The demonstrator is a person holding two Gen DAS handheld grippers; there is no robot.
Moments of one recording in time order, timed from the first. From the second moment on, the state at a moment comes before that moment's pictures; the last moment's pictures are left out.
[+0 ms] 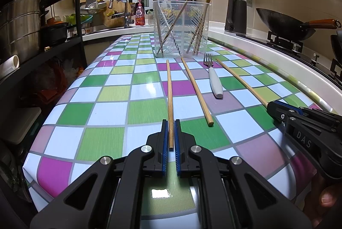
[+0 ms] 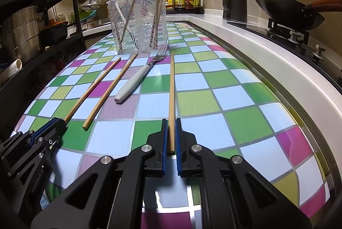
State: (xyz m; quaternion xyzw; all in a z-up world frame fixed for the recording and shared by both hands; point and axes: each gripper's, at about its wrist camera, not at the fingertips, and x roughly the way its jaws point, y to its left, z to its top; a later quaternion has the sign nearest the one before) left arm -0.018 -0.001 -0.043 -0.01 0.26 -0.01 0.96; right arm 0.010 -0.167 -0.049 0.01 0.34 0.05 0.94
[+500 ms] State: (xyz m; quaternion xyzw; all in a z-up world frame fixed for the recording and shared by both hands) left arm -0.024 -0.003 -0.023 0.01 0.24 -0.01 0.97; right arm 0.002 -0.172 -0.029 0.01 0.32 0.04 0.95
